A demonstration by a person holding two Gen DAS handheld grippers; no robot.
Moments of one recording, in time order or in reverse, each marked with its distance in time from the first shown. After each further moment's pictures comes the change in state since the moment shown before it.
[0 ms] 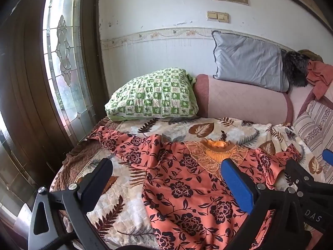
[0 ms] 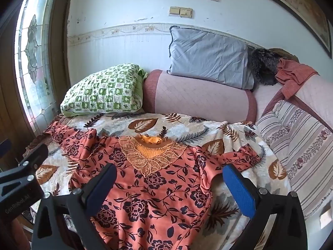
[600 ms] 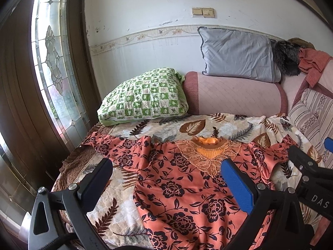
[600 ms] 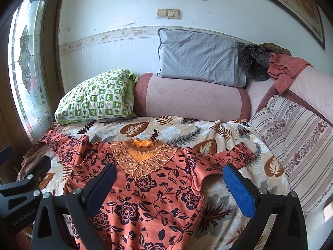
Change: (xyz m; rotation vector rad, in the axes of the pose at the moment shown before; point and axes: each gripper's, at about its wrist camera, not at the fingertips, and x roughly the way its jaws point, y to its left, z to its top) left arm -0.004 -0.034 0.000 0.080 0.002 -0.023; right arm -0.002 -0.033 0.003 0.061 -0.014 -0.024
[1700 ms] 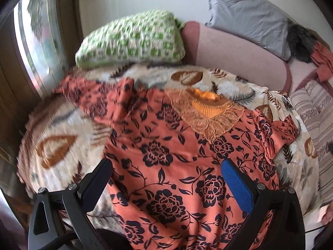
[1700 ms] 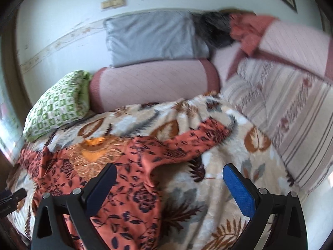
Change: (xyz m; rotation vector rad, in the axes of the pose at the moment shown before) left arm 0.126 0.008 -0.048 -0.153 0.368 -0.133; right arm 0.088 -0.157 -0.043 0.266 0.110 -0.079
